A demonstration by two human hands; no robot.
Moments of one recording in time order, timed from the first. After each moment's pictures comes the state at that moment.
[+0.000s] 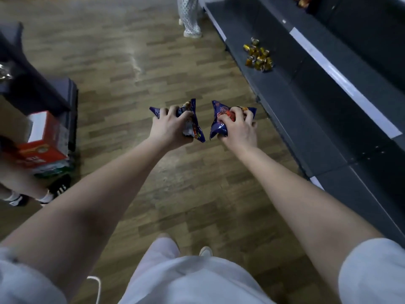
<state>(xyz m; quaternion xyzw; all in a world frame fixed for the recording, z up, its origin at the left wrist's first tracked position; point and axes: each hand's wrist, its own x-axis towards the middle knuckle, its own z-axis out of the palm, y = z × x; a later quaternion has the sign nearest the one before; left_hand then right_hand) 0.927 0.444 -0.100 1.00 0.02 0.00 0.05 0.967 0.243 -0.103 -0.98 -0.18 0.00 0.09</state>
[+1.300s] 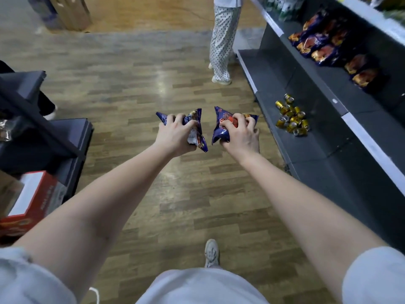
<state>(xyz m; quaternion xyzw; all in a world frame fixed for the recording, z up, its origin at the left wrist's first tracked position) 1.373 0.642 -0.080 1.00 0.09 0.01 0.02 1.444 0.457 -0.087 -0.96 -0.25 -0.04 0.11</state>
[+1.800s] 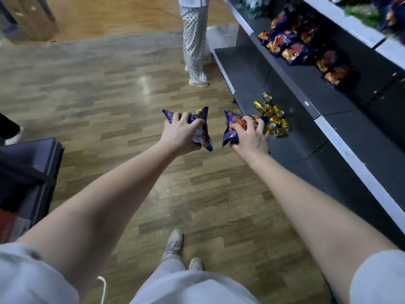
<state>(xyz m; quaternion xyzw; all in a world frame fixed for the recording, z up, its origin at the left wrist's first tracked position) 1.563 0.539 -0.080 1.00 0.01 0.01 0.01 1.613 0.333 -0.096 -0.98 -0.20 -0.04 0.07</state>
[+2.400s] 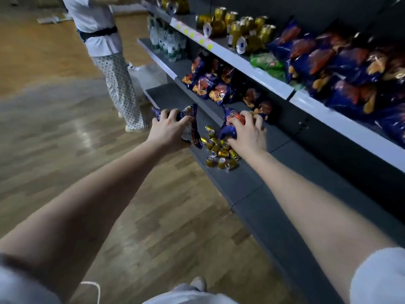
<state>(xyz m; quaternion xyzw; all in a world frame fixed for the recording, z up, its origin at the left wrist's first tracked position) 1.918 0.428 -0.026 0.99 -0.13 0.08 0.00 1.906 0.199 -0.037 -0.99 -0.04 -0.12 0.07</state>
